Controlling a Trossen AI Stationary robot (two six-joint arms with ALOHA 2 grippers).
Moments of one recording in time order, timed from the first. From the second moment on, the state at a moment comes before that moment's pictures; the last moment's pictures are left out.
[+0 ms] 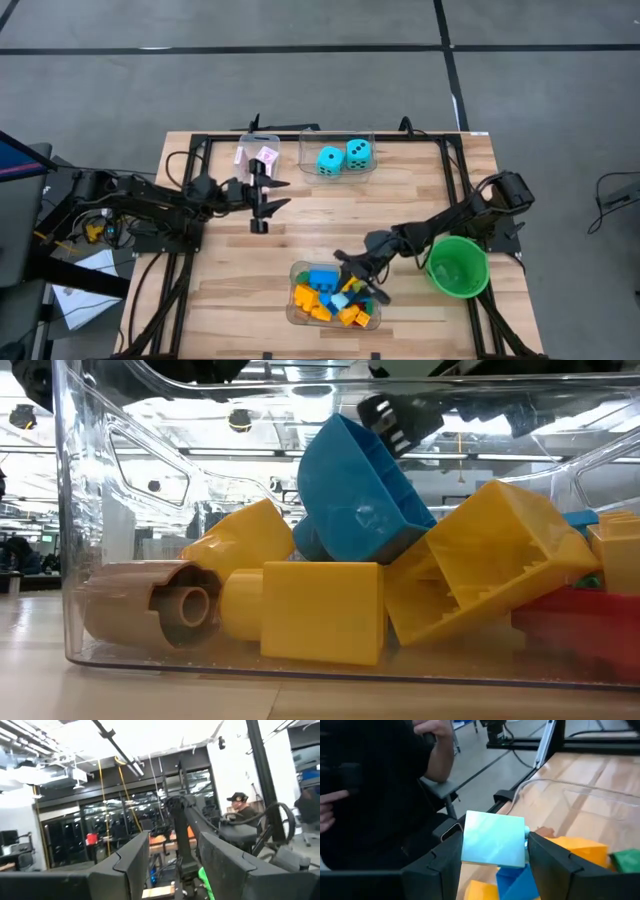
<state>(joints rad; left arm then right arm) 0.05 1.17 0.40 1.20 0.02 0.20 0.31 1.71 0.79 0.60 -0.47 0.10</state>
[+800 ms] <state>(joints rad) 0.01 1.16 0.40 1.21 0.06 0.26 0.31 1.72 0.81 0.54 -0.47 0.11</state>
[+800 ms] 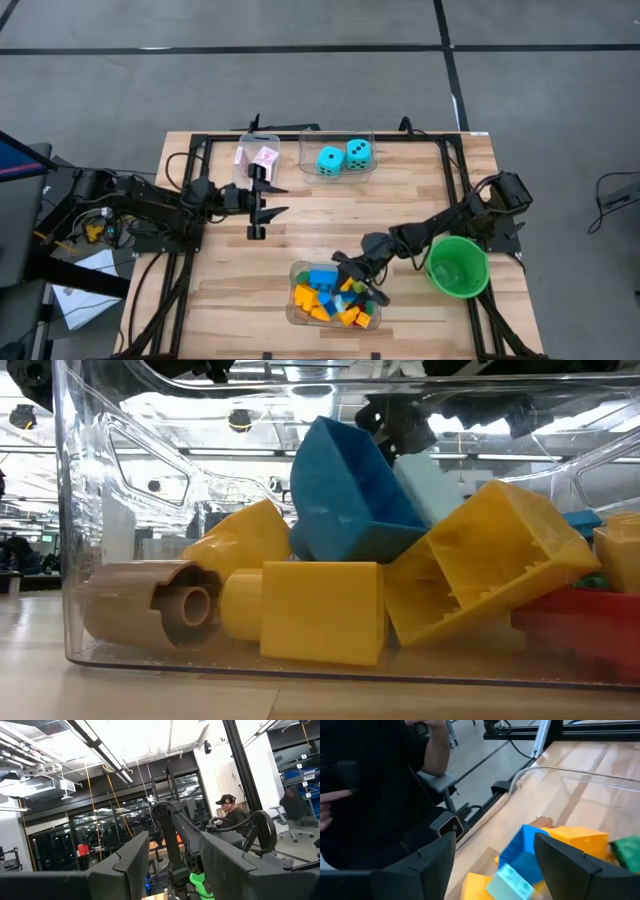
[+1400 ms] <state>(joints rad) 0.13 1.10 0.36 1.14 -0.05 0.23 0.22 1.50 0.66 0.49 -0.19 0.15</state>
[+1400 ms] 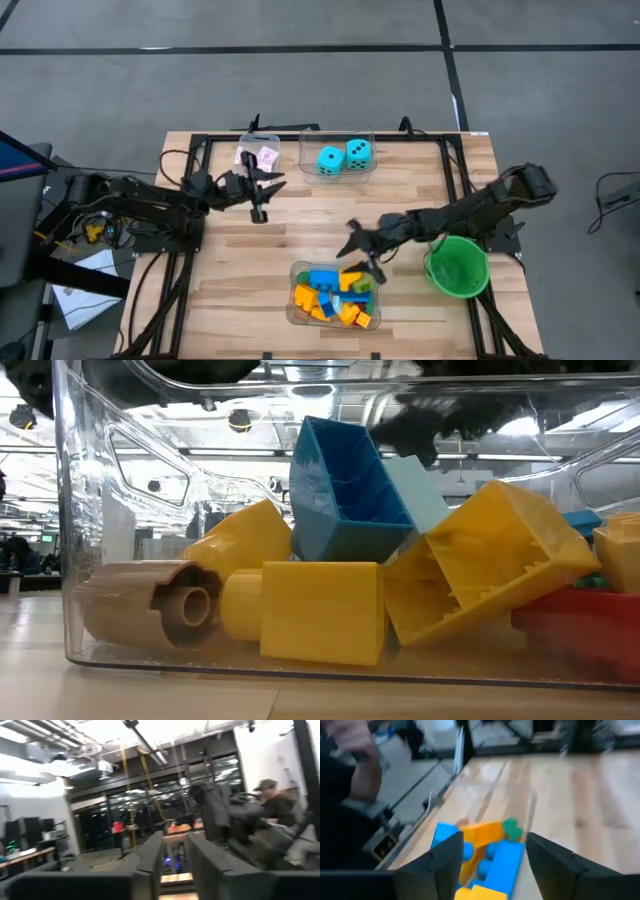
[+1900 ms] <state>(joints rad) 0.53 0.82 0.12 1.03 0.25 -0.02 0.23 1.10 0.42 0.51 0.09 0.16</state>
